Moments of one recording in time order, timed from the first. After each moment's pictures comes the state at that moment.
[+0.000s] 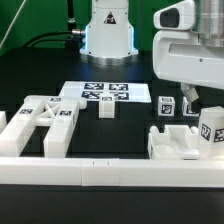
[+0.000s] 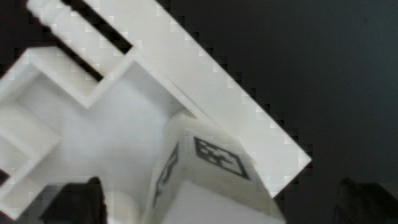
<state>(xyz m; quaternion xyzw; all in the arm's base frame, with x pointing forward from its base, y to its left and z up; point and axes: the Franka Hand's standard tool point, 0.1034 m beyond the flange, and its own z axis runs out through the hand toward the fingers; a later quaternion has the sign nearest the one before) 0.636 0.122 0.082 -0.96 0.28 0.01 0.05</state>
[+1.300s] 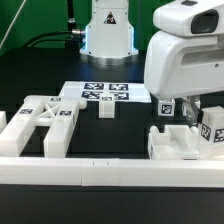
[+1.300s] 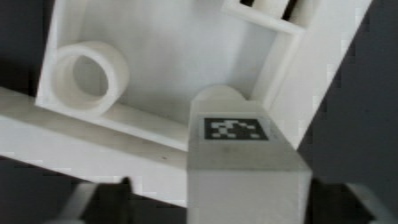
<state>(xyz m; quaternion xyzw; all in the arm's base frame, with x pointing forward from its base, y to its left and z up) 0.643 0.114 0.082 -0.99 -0.17 0.00 0.01</state>
